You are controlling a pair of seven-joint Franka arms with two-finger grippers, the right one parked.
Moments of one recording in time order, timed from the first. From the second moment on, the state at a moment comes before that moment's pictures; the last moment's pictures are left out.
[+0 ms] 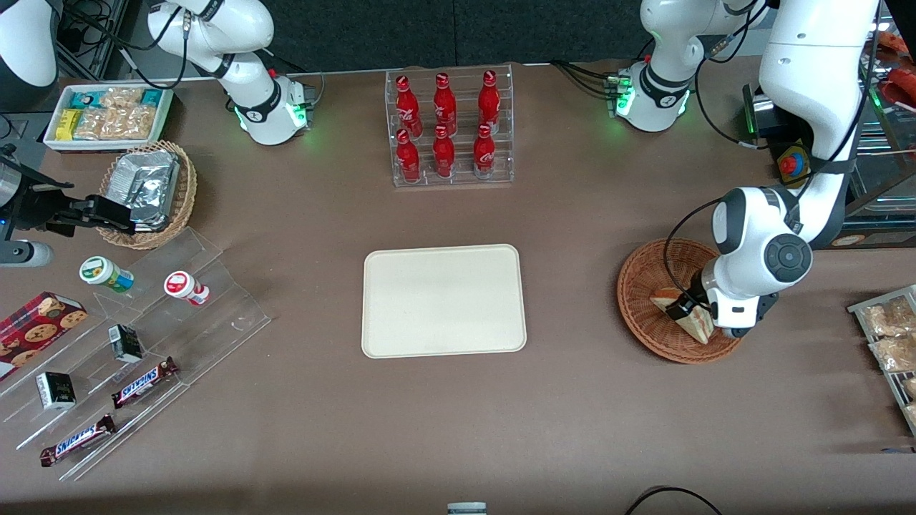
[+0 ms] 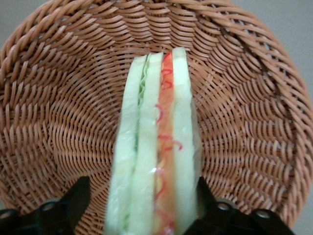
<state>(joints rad) -0.01 0.40 -0.06 -2.05 0.02 2.31 -0.81</state>
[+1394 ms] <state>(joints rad) -0.50 0.48 -0.22 -1.54 0.02 1.88 -0.93</state>
